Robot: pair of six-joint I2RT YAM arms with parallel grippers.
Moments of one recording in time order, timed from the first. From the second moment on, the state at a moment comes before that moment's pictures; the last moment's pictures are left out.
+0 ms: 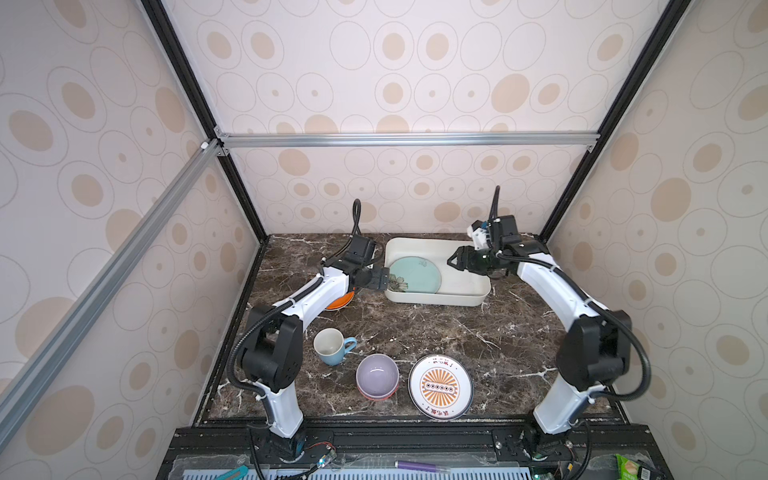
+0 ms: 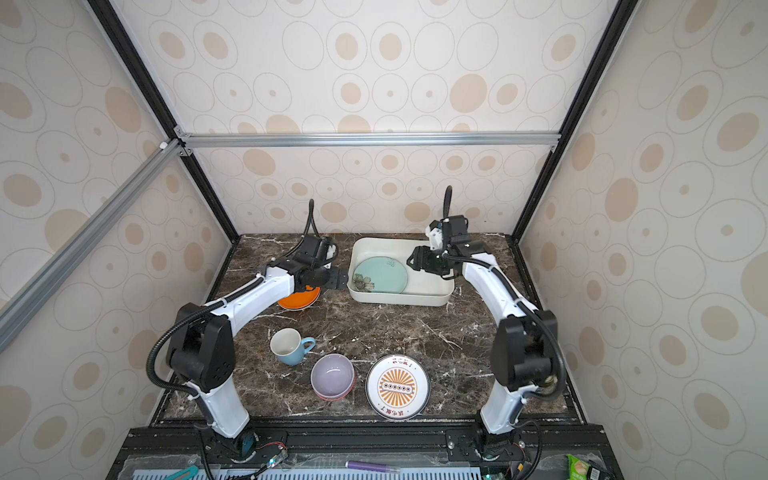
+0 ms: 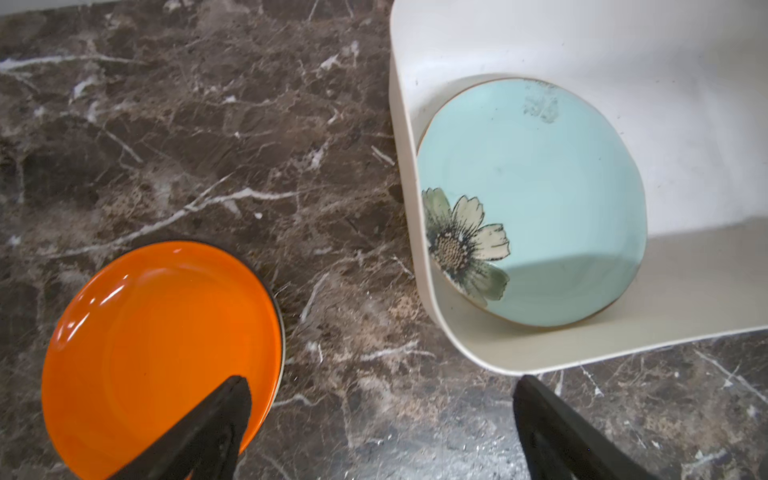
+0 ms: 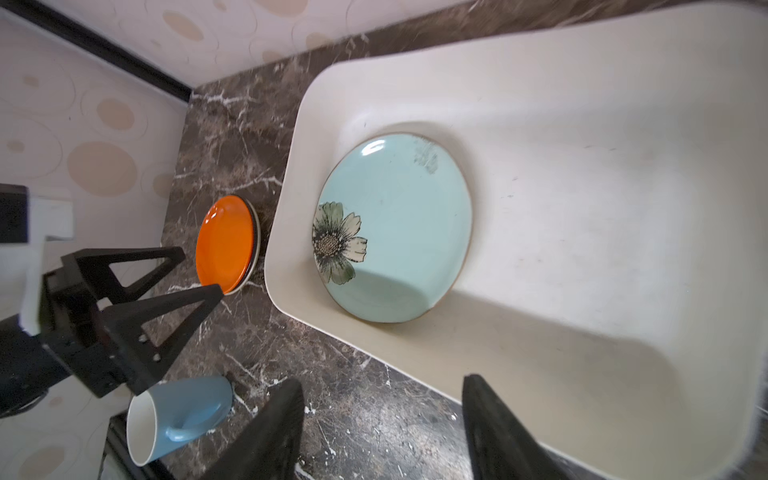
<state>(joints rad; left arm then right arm) -0.44 1.84 1.48 -0.55 -0.09 -0.21 0.19 1.67 1.52 -0.68 -0.34 0.31</state>
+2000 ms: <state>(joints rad) -0.52 1.71 1.38 -0.56 -0.13 -0.27 0.18 1.44 1.19 -0.81 -0.14 0.33</state>
